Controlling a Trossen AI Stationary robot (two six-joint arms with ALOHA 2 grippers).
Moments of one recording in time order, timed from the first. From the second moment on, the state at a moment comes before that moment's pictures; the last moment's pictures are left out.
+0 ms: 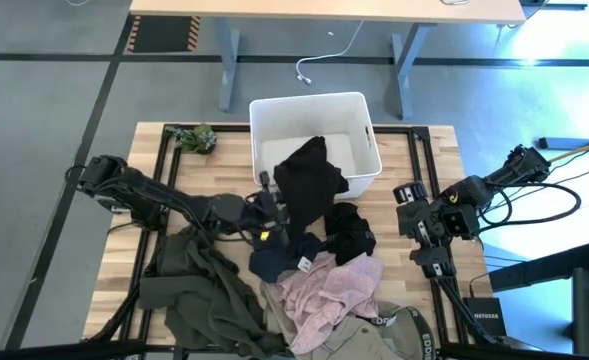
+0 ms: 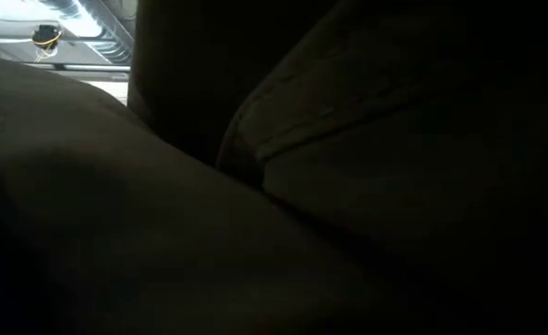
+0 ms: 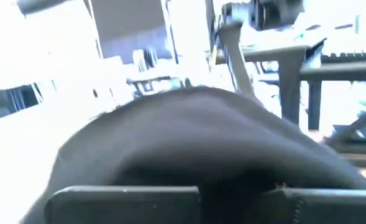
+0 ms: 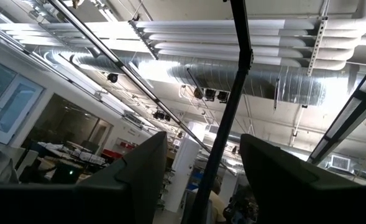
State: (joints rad) left arm -0.23 1.52 0.98 0.63 -0.61 0.21; right arm 0.52 1.00 0.81 0.84 -0.16 -0.35
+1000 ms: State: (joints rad) left arm 0.17 1.40 1.26 -0.36 -0.53 -0.01; right arm 0.52 1.00 0.81 0.84 -0.16 -0.35
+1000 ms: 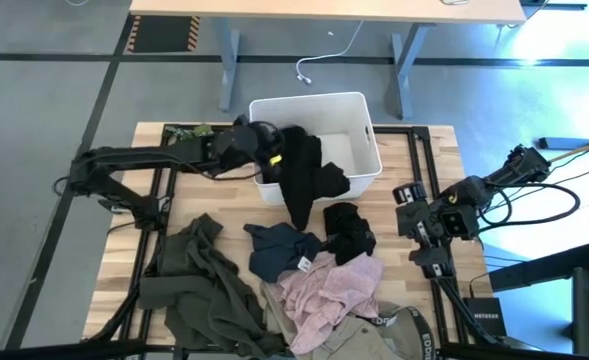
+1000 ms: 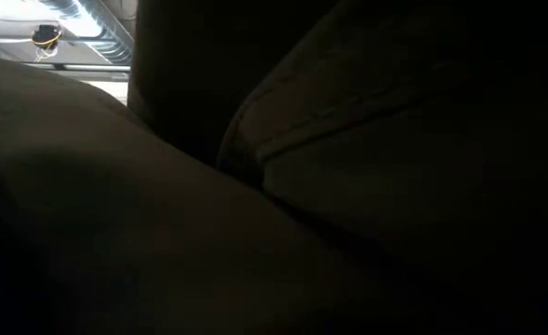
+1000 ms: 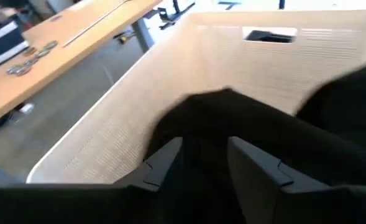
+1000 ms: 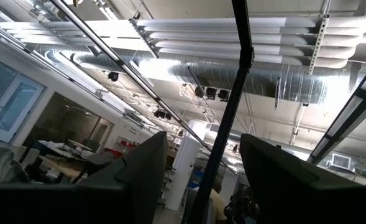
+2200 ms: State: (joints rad) left arm -0.02 1.68 1.26 0.17 -0.56 0.19; right arm 0.52 1.00 0.81 0.84 -0.16 -0.35
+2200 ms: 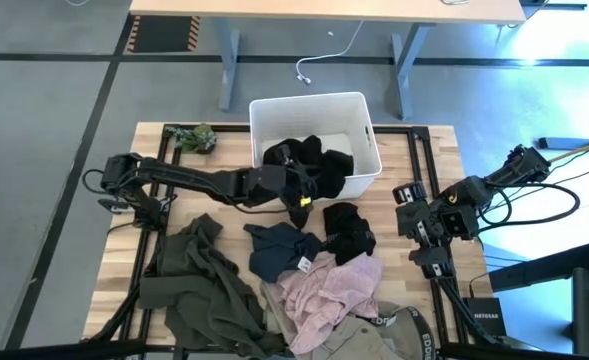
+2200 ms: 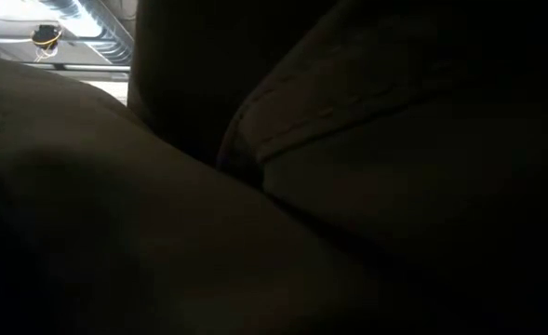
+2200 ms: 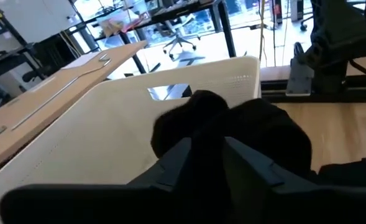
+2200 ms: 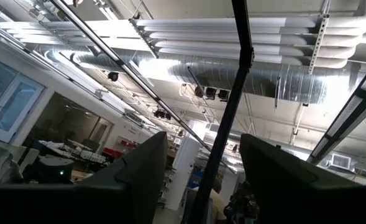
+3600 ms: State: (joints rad) left arm -0.19 1.67 0.87 0.23 -0.59 -0.46; right arm 0.52 1.00 0.81 0.83 -0.16 -0.35
